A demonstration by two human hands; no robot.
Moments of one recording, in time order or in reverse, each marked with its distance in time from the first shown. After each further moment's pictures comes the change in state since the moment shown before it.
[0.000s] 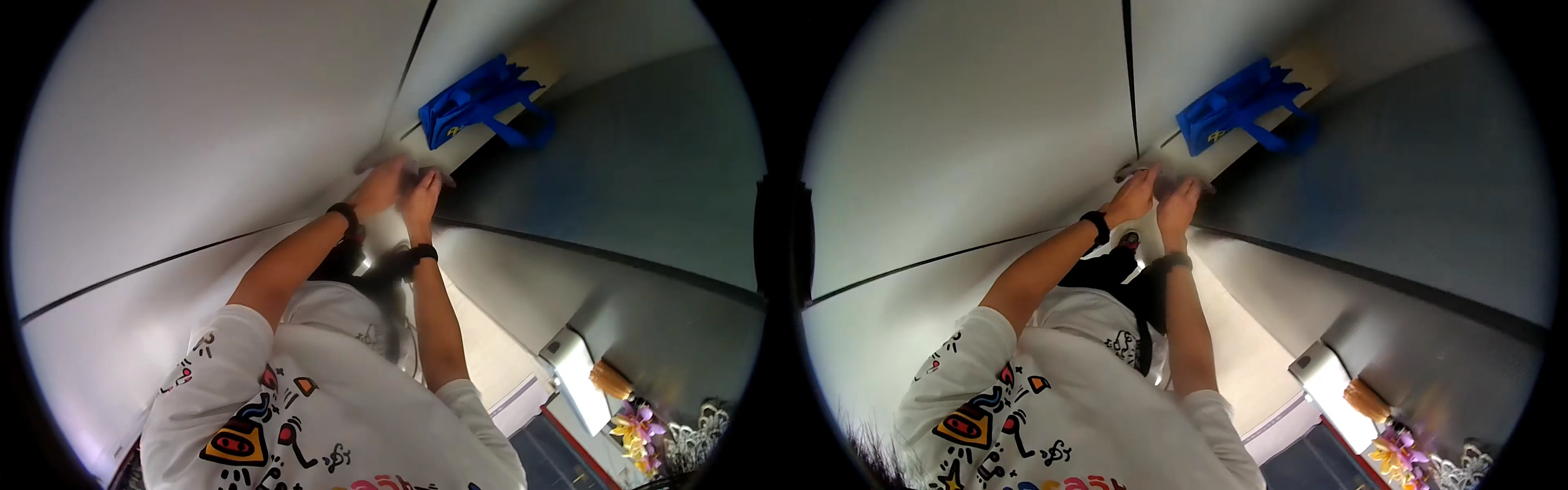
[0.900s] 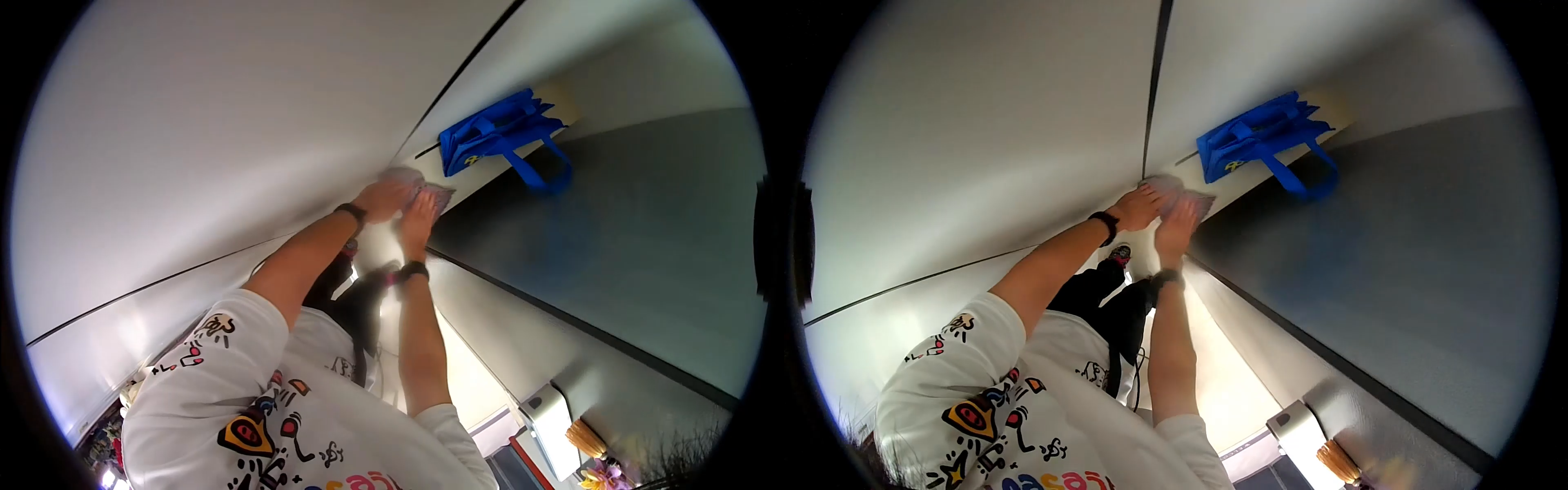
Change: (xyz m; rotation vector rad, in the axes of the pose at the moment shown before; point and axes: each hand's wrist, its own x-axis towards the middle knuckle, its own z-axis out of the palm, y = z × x) left_hand 0.020 -0.059 0.026 0.378 -0.318 0.180; right_hand -0.008 0.062 0.052 -0.297 -0.235 -0.177
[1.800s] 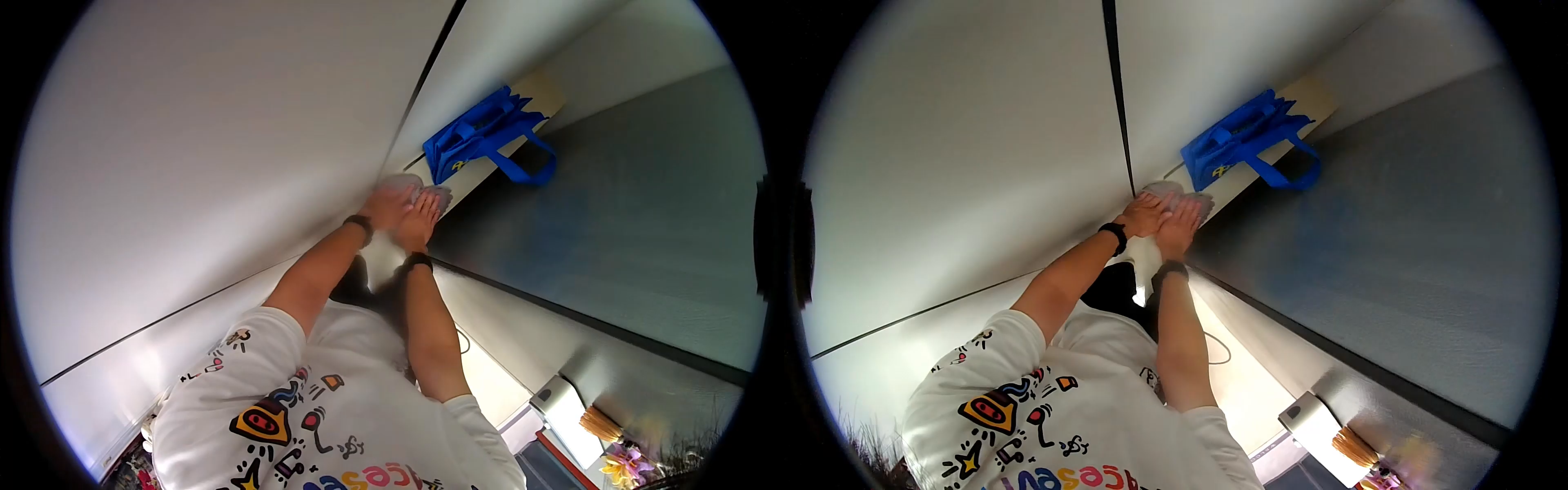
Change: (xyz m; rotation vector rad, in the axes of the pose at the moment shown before) left_hand 0.040 0.000 0.011 -0.020 -0.133 -0.203; right_hand 0.030 -0.007 -0.003 -0.044 0.058 0.203
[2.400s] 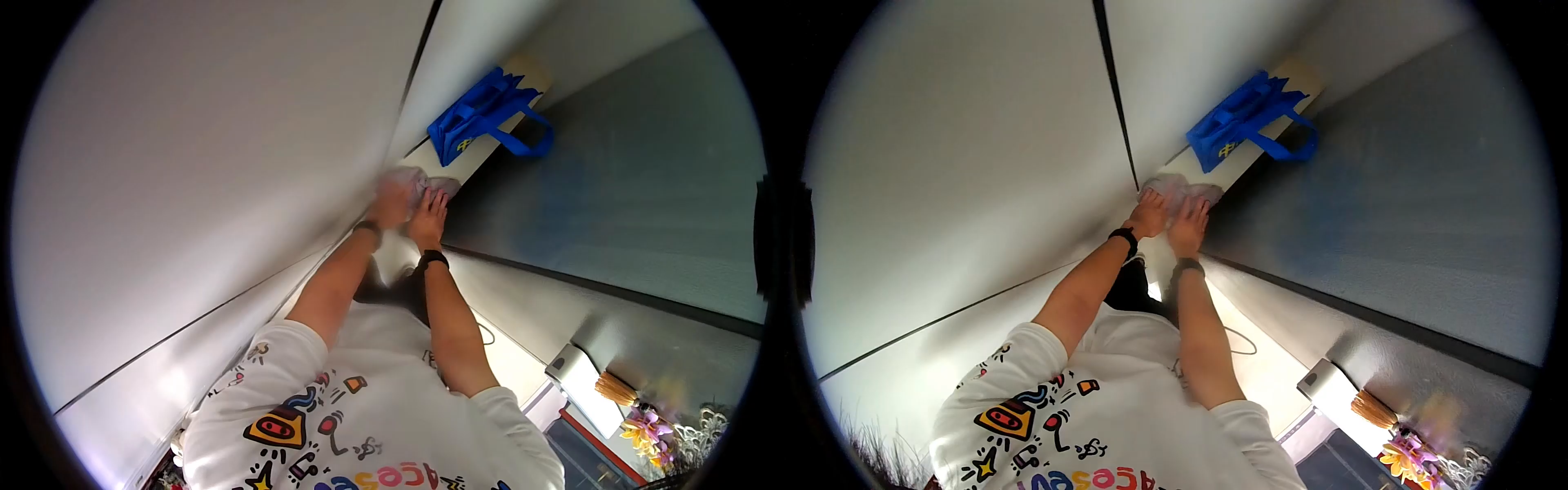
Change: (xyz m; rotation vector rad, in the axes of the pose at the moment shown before) left_hand -0.023 0.004 0.038 0.100 0.144 -0.035; right_hand -0.041 0.017 -0.009 0.020 -0.122 0.010
